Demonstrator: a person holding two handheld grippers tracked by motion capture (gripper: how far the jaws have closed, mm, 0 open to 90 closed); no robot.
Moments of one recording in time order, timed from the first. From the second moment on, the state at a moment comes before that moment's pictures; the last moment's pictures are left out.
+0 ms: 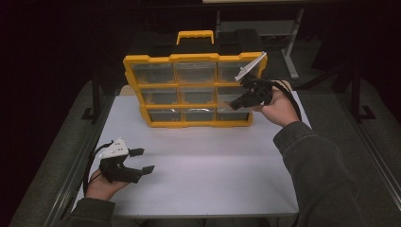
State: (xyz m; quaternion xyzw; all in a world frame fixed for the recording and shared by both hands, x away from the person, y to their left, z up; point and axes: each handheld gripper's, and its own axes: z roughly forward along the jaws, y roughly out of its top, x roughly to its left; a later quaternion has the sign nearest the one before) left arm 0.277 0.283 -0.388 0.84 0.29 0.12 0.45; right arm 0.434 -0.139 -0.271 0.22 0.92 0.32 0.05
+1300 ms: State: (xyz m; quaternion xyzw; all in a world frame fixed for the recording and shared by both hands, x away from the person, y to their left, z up) left arm 0.278 0.284 -0.386 0.84 0.29 0.13 0.45; right arm 0.447 -0.143 -0.266 0.26 0.91 0.32 0.11
